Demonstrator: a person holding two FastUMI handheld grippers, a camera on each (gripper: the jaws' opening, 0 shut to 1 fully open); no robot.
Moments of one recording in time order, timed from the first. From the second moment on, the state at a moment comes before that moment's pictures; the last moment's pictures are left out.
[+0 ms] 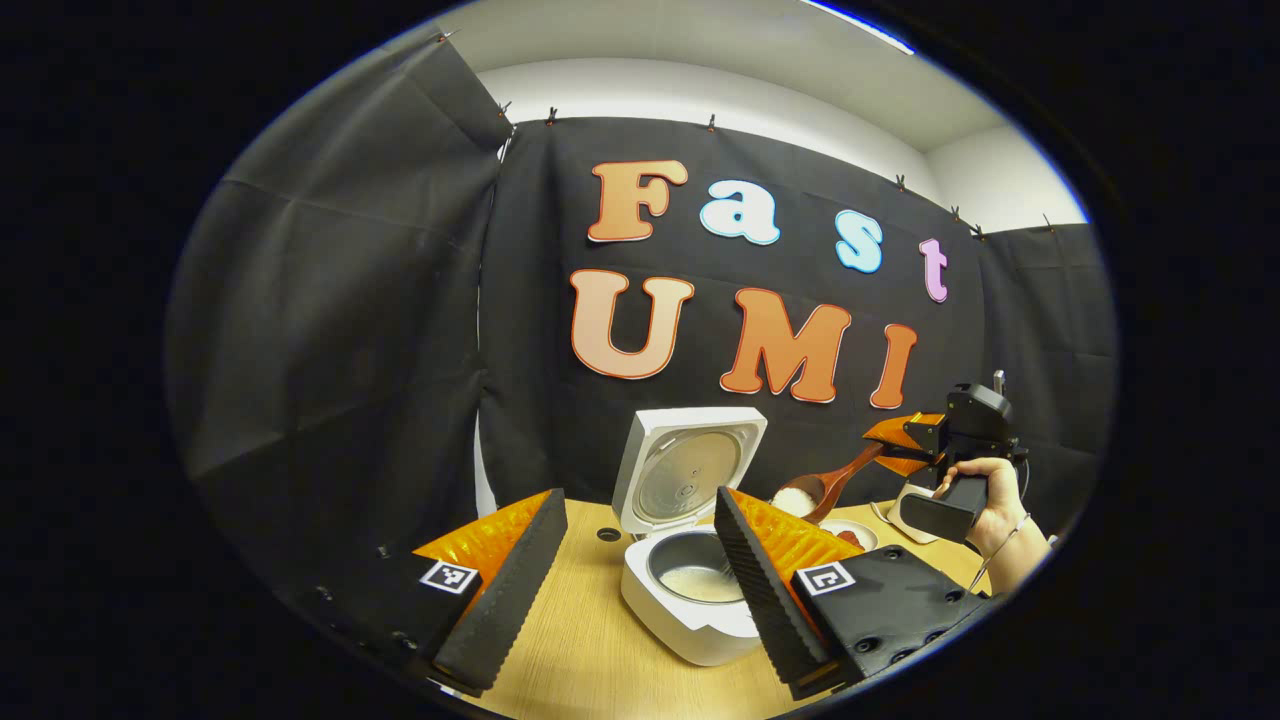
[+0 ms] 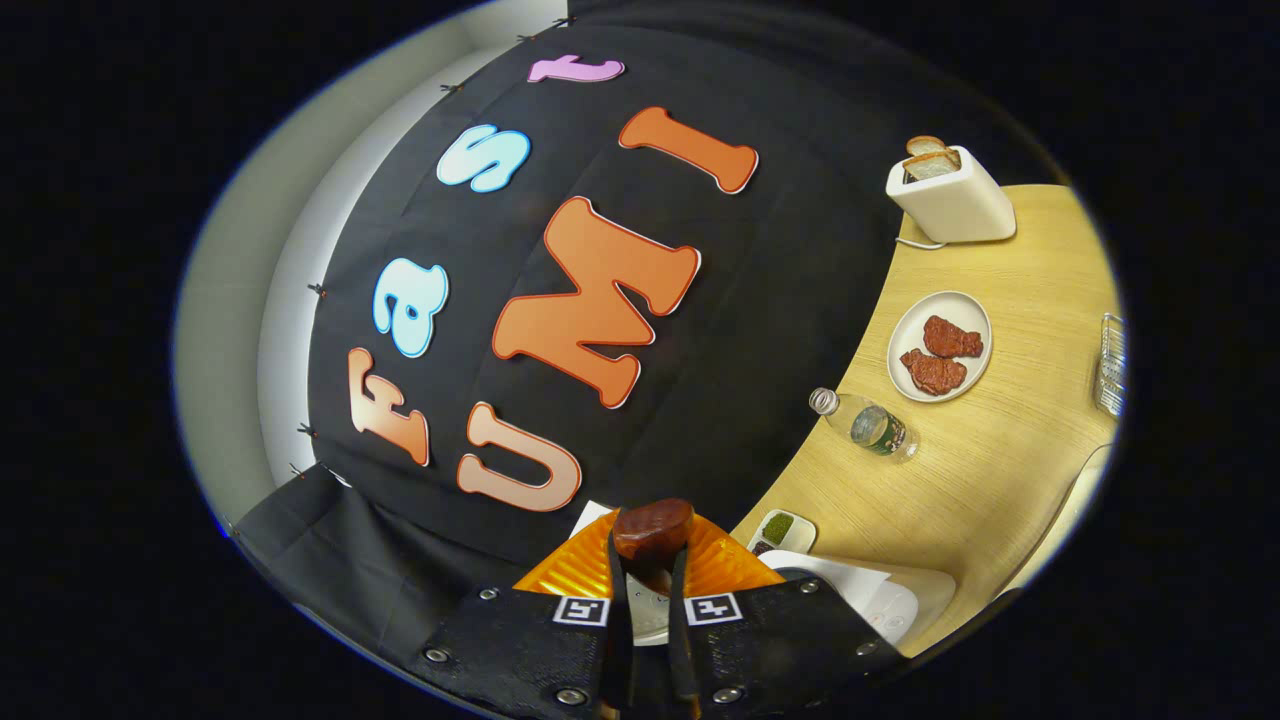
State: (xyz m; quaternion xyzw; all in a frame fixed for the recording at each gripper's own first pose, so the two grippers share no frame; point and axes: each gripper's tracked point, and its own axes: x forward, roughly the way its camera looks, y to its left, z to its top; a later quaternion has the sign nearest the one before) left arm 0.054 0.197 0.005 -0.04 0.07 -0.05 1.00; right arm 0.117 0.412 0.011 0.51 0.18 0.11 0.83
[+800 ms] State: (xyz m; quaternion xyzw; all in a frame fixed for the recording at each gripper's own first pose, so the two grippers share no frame) left arm 0.056 0.186 -0.007 -0.04 0.07 -0.05 0.99; right arm 0.114 0.427 0.024 0.44 0.16 0.14 0.87
